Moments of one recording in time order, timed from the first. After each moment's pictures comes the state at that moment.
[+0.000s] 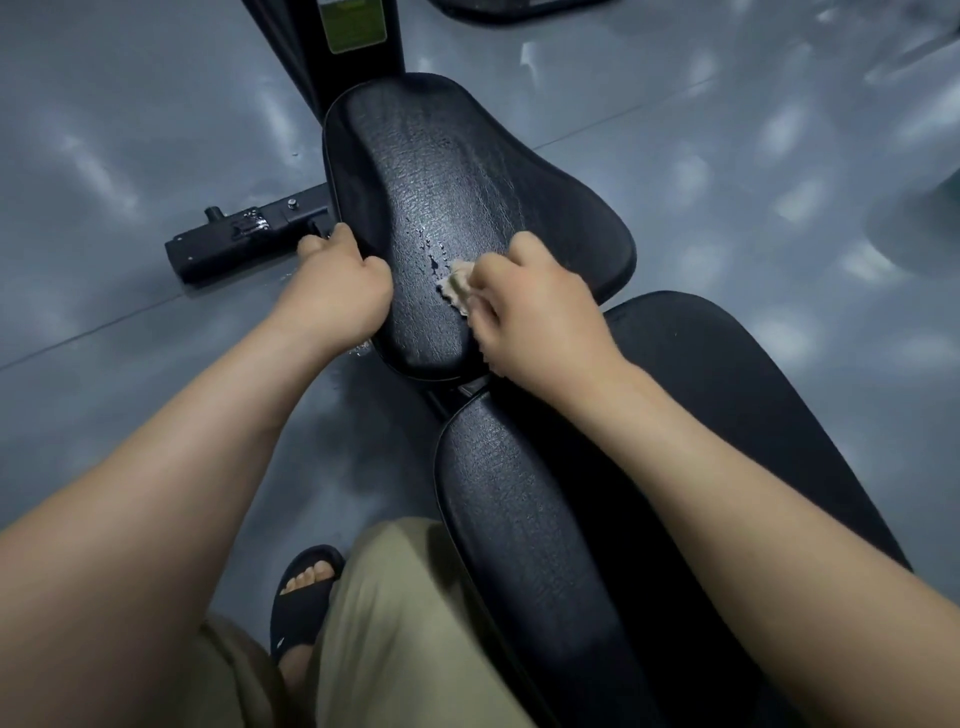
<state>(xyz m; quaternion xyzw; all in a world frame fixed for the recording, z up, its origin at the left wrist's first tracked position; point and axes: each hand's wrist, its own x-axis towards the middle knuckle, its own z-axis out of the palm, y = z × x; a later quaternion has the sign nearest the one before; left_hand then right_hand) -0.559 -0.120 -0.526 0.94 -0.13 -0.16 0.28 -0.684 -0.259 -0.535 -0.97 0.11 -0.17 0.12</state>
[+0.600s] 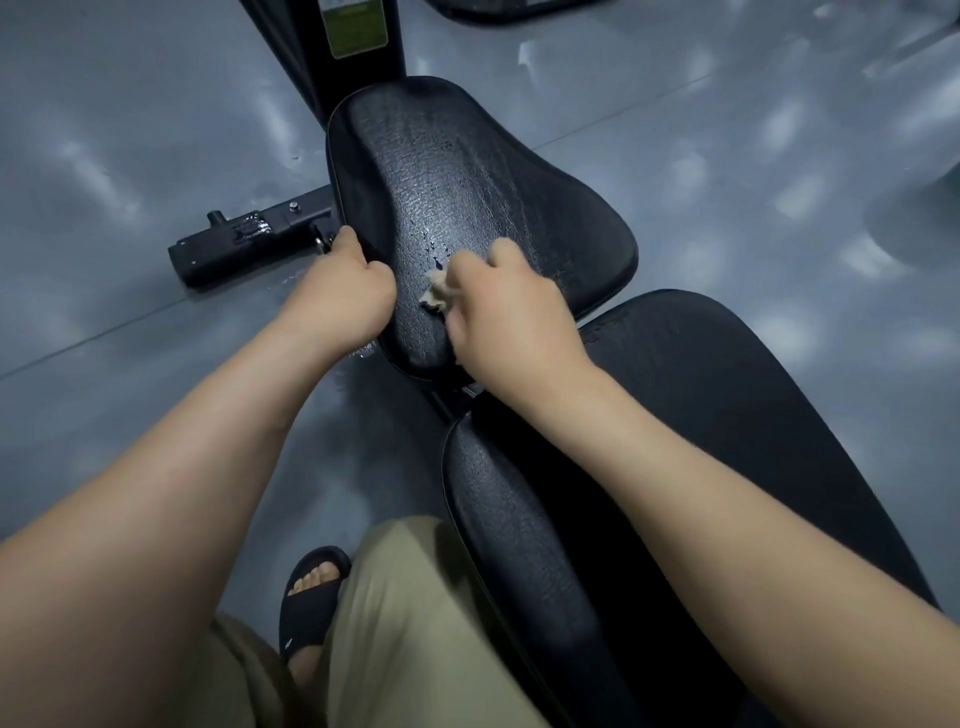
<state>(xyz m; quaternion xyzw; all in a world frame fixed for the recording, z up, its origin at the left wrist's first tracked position) -0.555 -0.117 -0.529 0.92 -0.13 -0.18 0.32 -0.673 -0.230 -0.533 -0.97 0.13 -0.18 0.12</state>
